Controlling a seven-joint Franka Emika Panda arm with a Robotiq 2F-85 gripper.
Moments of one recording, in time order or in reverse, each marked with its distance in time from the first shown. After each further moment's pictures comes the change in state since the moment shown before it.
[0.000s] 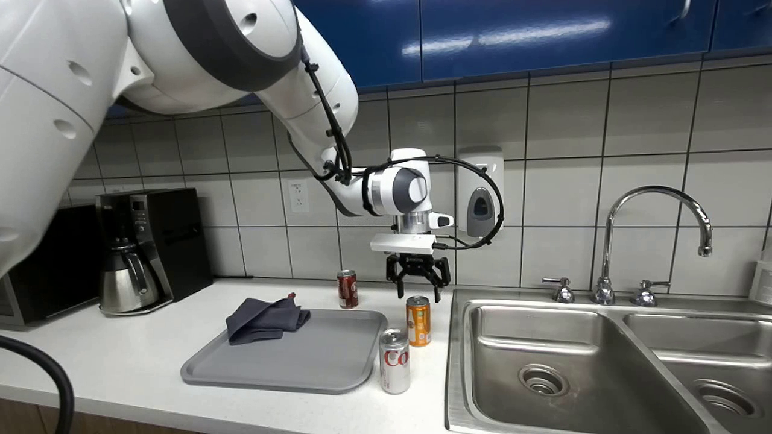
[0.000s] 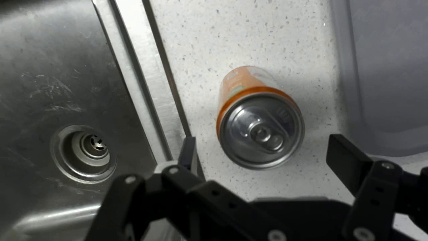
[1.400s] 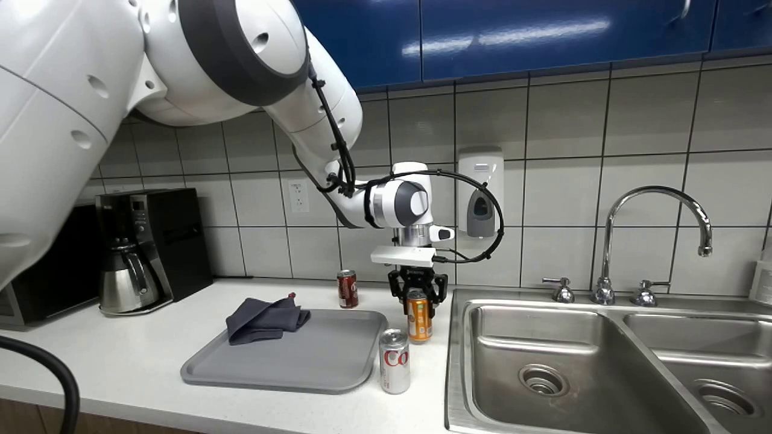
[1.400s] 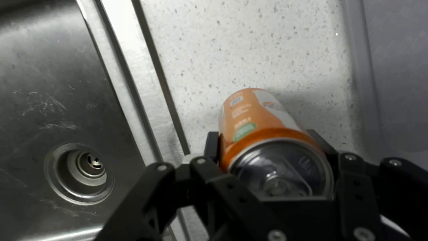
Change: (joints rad) arm 0.000 0.048 -0.002 0.005 0.000 0.007 0.019
